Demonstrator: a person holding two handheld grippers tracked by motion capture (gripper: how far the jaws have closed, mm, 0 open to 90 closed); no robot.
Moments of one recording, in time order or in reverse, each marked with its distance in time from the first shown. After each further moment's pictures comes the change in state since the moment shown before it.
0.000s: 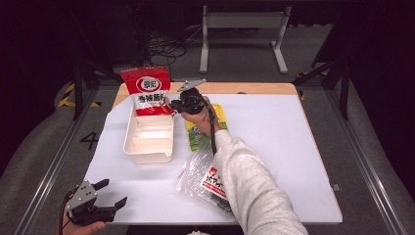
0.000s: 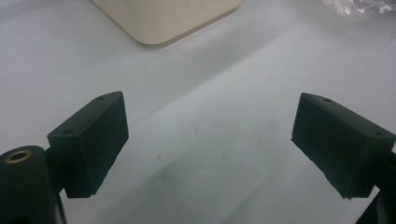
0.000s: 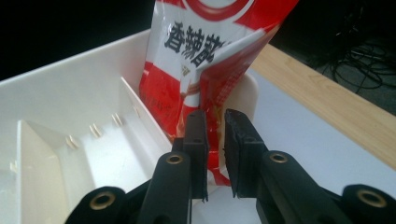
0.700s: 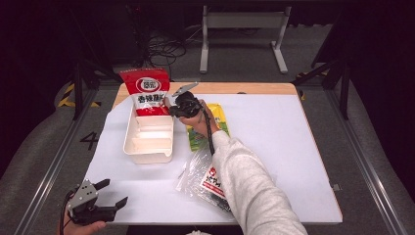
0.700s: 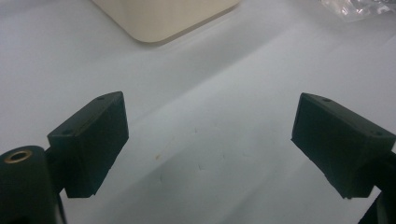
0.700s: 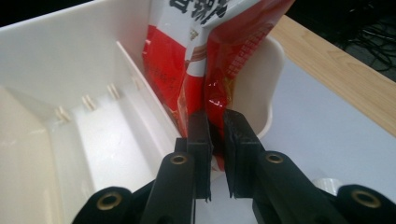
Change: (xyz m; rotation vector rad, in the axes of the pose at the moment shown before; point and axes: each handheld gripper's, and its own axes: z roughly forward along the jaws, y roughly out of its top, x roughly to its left) left arm 0.001 0.000 0.002 0.010 -0.009 -0.003; right arm 0.006 -0.006 0.018 0.108 0.010 -0.037
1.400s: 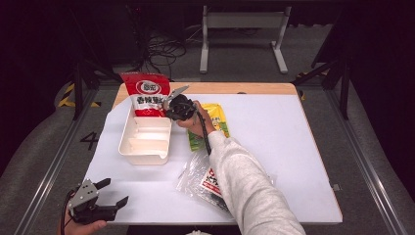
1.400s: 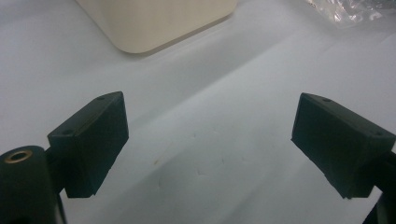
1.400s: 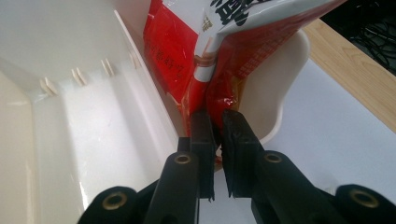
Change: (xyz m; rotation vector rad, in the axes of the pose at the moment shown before) left arm -0.001 0.002 0.002 0.000 -0.006 0.012; right arm 0.009 0.003 0.015 0.073 -0.013 -0.083
